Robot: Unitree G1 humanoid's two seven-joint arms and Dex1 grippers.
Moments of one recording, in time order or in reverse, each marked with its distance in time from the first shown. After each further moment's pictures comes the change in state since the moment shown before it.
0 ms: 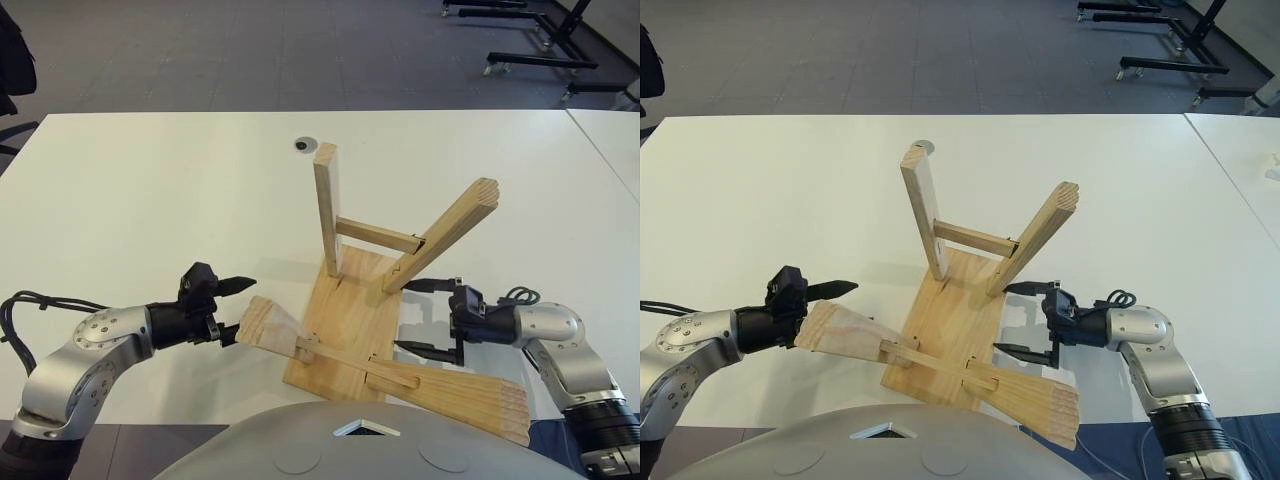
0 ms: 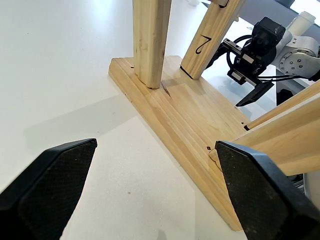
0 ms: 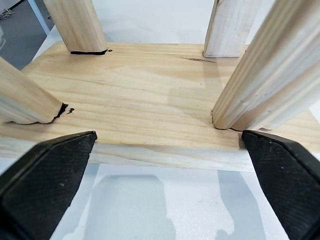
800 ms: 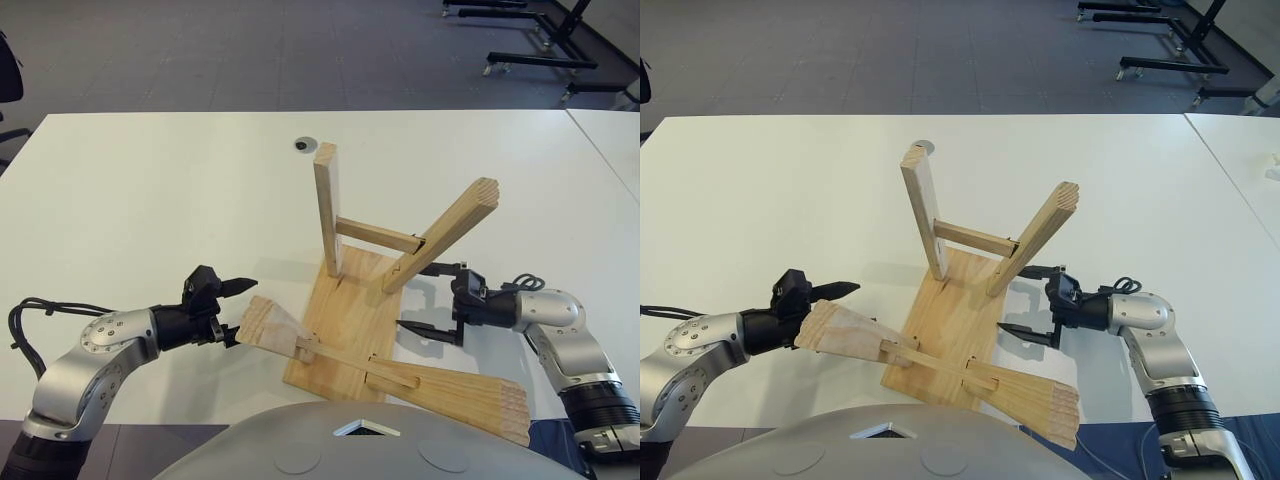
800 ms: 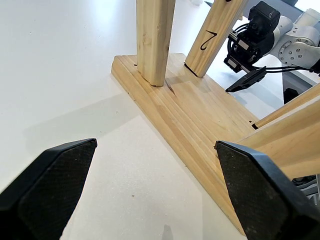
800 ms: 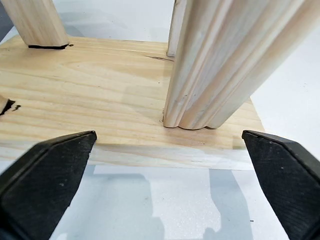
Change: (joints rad) left arm -0.013 -0.028 -0.030 0.021 0.043 -0.041 0.001; right arm -0.089 0.005 -0.001 0.082 -0.034 -0.025 -0.045
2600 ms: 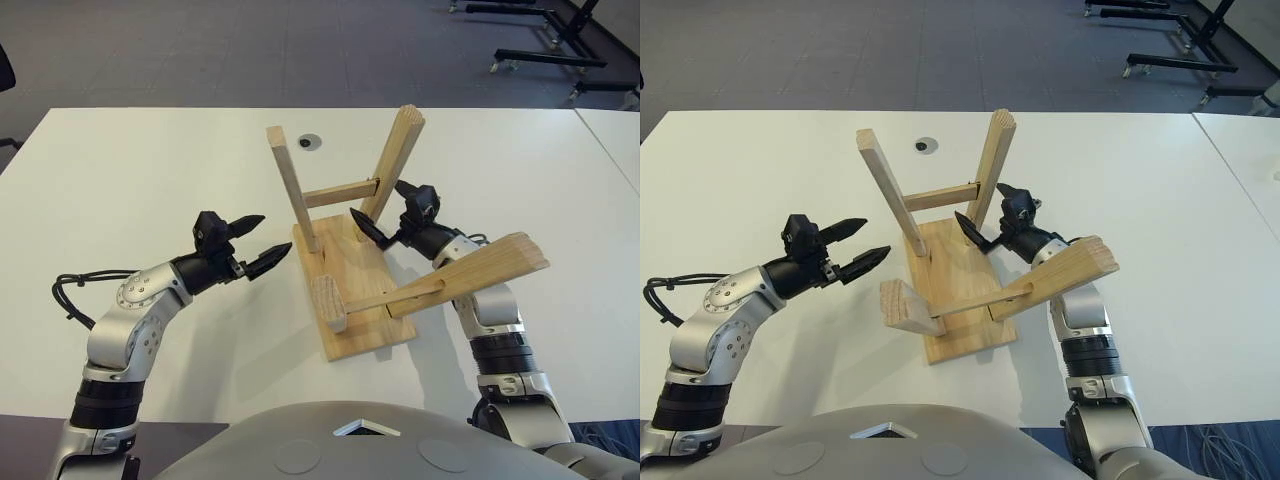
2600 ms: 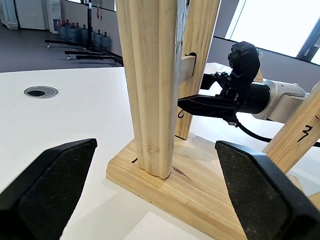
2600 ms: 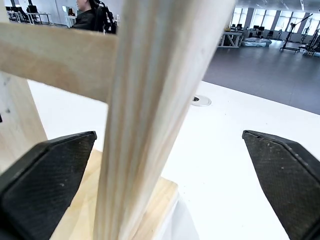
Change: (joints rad) left arm -0.262 -0.234 -0.016 0.194 0.049 -0.151 0.106; right arm -0.277 0.399 -0.008 -0.040 -0.122 0.263 -0.611
